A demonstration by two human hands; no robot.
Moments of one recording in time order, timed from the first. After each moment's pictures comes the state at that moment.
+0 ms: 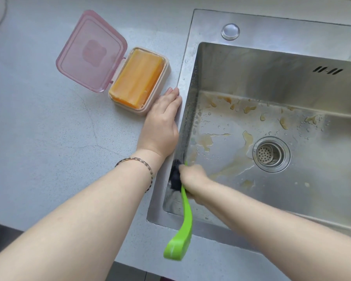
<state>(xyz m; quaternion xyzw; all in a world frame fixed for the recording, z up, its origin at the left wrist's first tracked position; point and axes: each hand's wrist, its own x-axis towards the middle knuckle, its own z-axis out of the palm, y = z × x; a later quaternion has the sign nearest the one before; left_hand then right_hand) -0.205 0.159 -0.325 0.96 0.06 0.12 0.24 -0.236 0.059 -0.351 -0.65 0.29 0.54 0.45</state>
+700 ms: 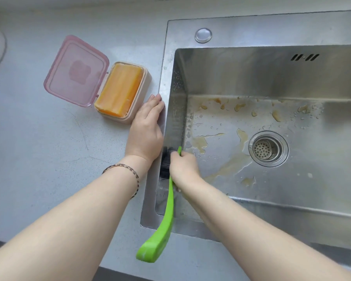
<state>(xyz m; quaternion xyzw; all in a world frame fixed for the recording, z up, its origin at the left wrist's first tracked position) -0.206 0.158 -0.322 0.96 0.08 0.11 0.25 -0.233 0.055 -0.321 -0.72 0.23 0.43 0.49</state>
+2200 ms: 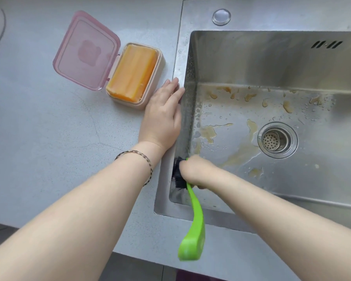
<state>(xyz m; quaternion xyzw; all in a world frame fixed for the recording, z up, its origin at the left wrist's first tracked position) -0.209 0.158 -0.322 0.96 0.05 0.10 0.24 -0.231 0.045 -0.296 -0.77 -0.11 0.61 0.15</state>
